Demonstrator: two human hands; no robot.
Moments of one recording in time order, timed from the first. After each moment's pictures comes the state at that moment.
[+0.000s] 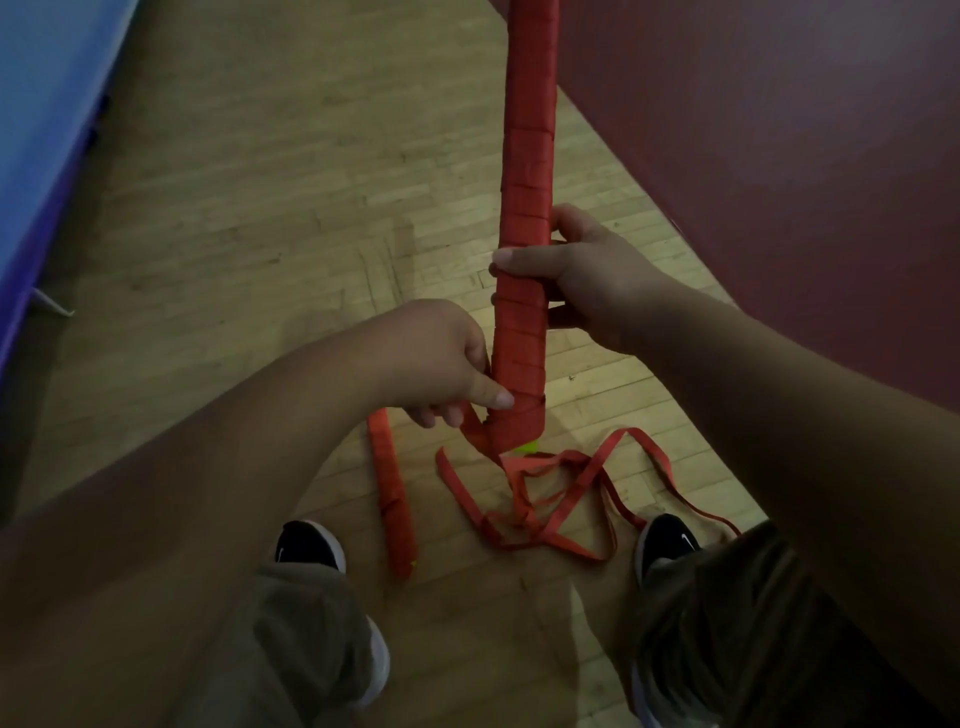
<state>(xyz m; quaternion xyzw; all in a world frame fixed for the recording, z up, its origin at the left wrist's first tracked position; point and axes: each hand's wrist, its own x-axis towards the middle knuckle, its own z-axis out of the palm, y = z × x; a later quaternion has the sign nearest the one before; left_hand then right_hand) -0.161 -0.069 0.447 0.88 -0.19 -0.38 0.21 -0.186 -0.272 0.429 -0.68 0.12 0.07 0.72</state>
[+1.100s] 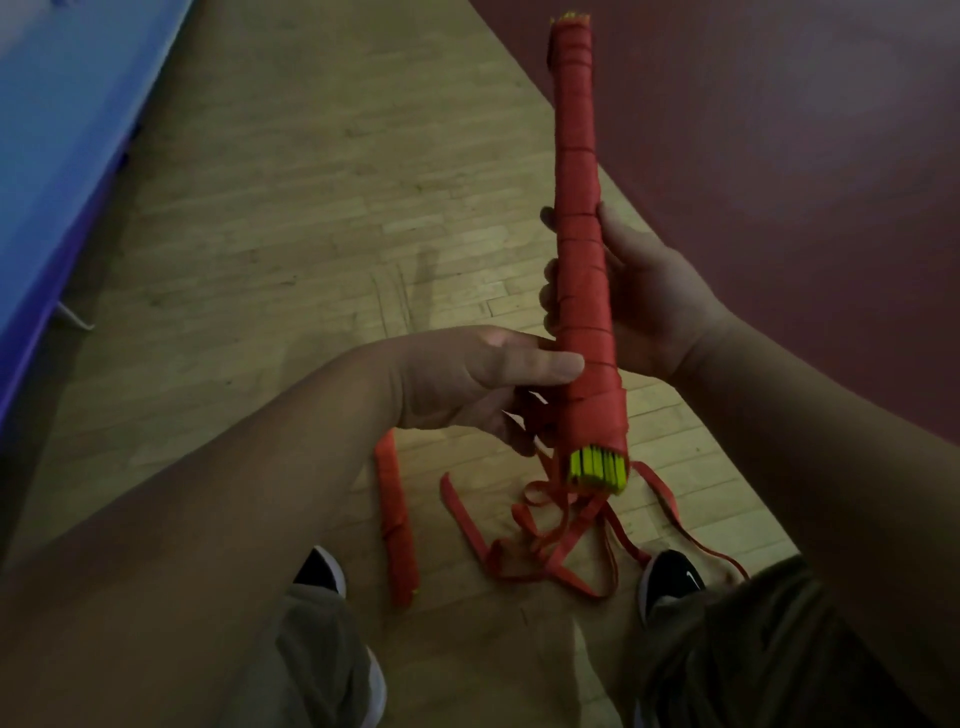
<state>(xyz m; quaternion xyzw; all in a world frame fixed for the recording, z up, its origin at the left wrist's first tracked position) -0.159 -0.076 0.452 0.61 -0.24 -0.56 0.50 -0.186 -0.296 0.444 -0.46 0.05 0.15 0.87</state>
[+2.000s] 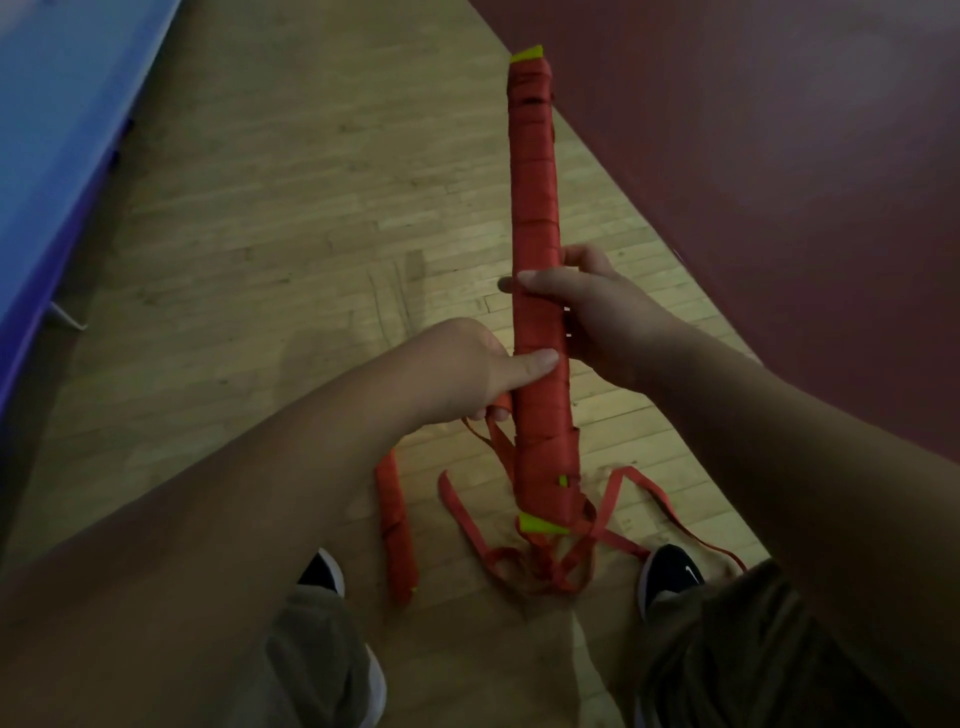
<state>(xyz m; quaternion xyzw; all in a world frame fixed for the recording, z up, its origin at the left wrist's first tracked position) -0.162 -0.088 0.440 0.90 -0.15 -0.30 0.28 -0.183 -0.275 0.423 -0.63 0.14 0.08 0.76</state>
